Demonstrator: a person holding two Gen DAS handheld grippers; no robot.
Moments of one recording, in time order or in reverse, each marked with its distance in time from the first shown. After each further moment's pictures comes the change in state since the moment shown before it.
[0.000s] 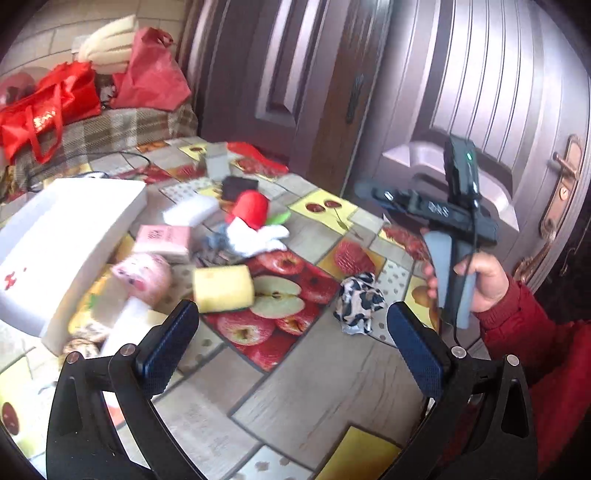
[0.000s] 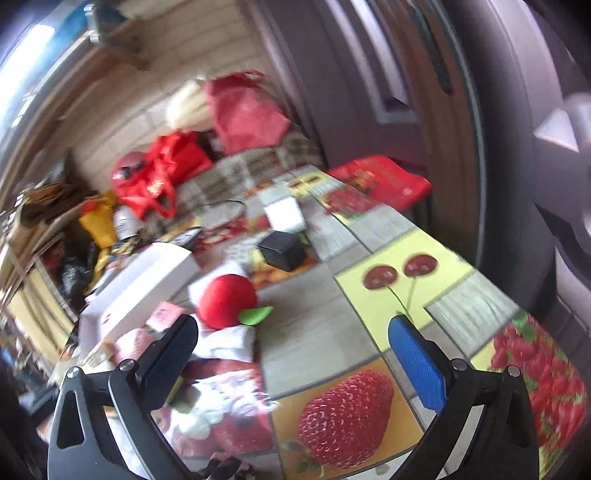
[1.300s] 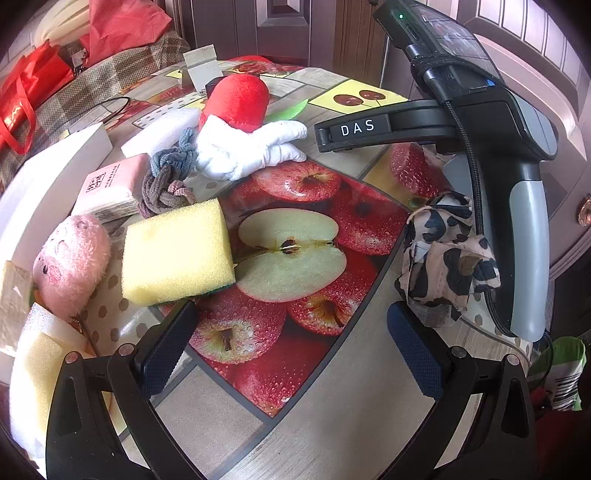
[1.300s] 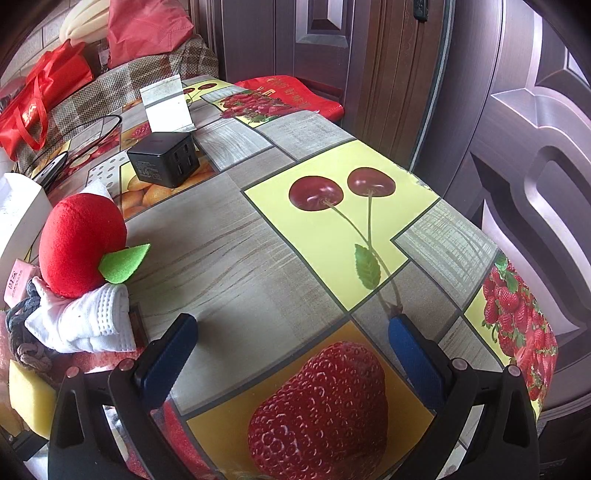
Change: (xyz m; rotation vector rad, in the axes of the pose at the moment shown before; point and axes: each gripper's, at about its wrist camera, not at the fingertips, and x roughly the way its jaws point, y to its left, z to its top) left arm 0.151 -0.018 -0.022 0.124 0.387 0.155; right arm 0.096 0.006 -0.034 0.064 0.352 -0.592
